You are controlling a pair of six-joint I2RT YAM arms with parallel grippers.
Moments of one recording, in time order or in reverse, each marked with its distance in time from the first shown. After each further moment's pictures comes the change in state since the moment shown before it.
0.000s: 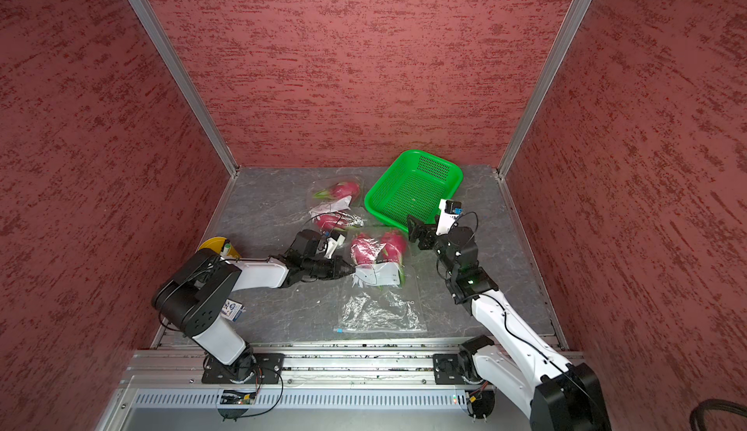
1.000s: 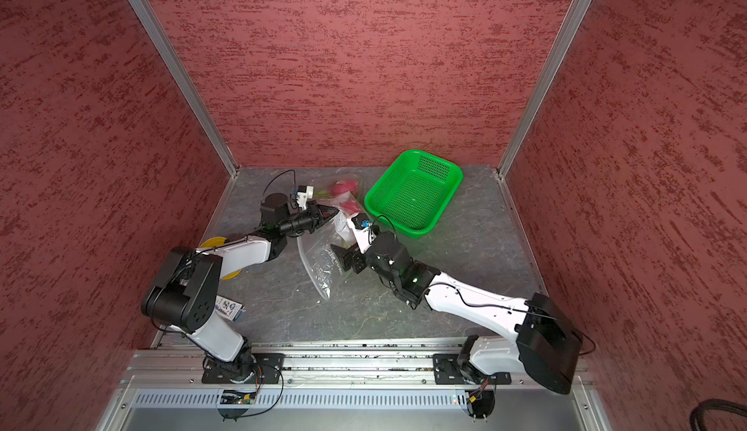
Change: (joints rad) left arm 0.259 -0.001 0.202 0.318 0.101 -0.533; right arm 0.595 0.365 0.245 0.035 0.131 -0.190
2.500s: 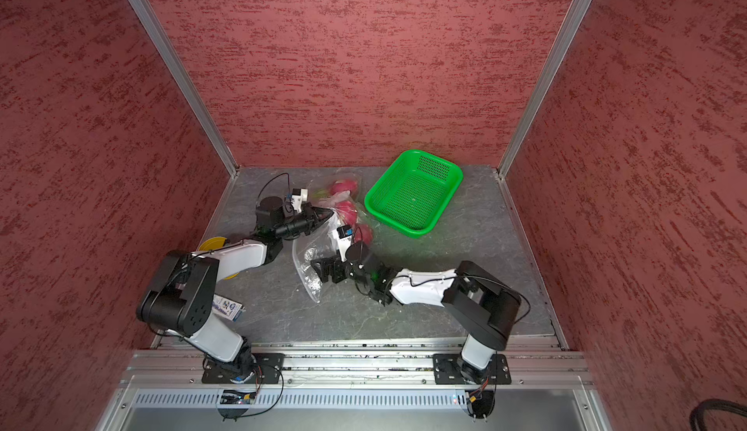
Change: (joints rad) left arm 0.028 -0.031 -0.062 0.013 -0.015 -0.009; right arm 0.023 0.414 0.082 0.199 -0.161 0.391
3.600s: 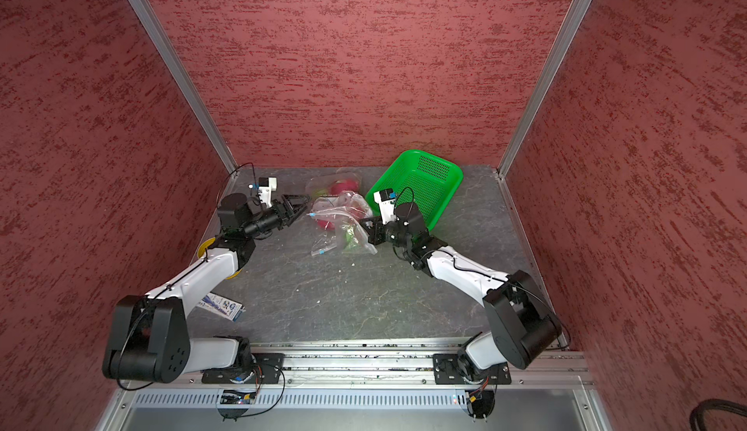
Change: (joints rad) left arm 0.153 -0.293 -0.033 -0.192 0.060 0.282; right arm -0.426 -0.261 0.002 -0.203 -0.354 -0.143
